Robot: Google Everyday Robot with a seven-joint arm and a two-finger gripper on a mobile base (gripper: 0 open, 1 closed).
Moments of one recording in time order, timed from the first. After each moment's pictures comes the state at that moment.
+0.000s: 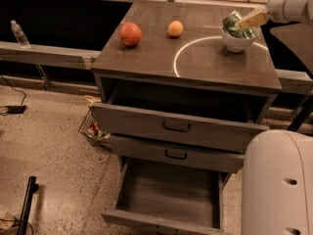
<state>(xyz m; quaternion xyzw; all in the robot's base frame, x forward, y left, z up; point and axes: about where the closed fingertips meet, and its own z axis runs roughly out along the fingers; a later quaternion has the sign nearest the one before) 0.865 -0.365 0.961 -0.36 0.72 -0.10 0.59</state>
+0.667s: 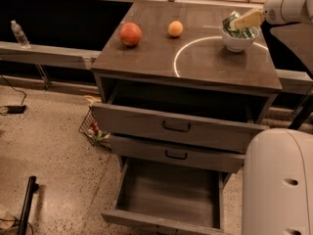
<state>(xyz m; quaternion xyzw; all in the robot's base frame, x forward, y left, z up) 0.854 -0.351 0.949 -0.29 0.77 -0.01 0.56</state>
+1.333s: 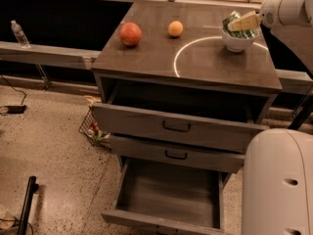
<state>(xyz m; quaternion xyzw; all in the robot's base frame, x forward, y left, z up) 0.848 -0.338 0.933 -0.29 0.79 0.02 0.54</state>
